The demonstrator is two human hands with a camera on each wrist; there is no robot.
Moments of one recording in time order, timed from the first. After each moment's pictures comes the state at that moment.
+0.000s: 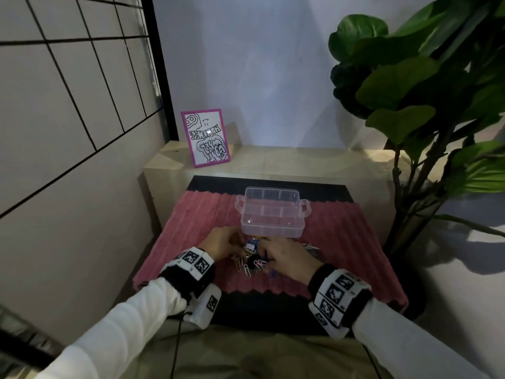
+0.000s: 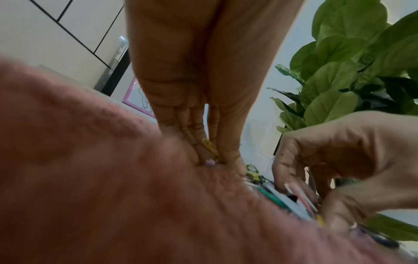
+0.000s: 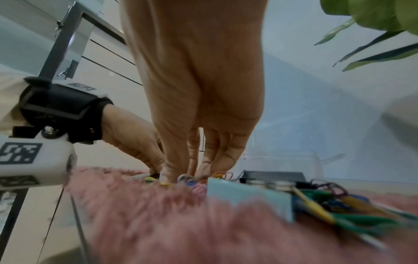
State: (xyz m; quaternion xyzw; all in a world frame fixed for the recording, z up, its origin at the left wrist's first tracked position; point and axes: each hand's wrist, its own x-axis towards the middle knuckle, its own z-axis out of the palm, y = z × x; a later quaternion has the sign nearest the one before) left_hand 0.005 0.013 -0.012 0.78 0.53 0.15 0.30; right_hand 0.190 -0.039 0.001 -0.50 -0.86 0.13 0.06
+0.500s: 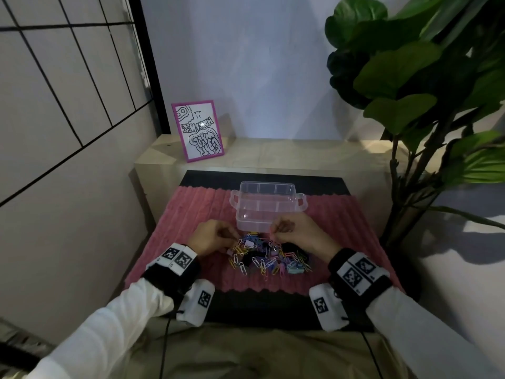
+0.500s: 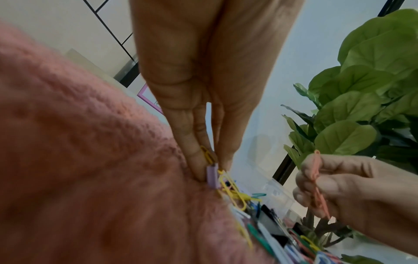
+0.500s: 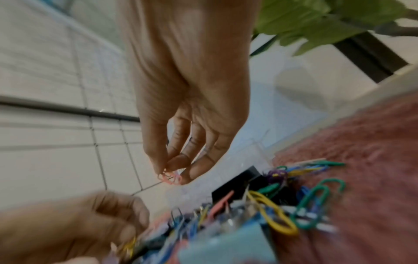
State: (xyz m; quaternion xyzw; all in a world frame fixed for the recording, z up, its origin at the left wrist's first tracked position) left_hand -0.005 0.020 -0.010 0.74 0.51 0.19 0.39; right_hand 0.227 -0.020 0.014 -0.54 -0.68 0.41 0.30
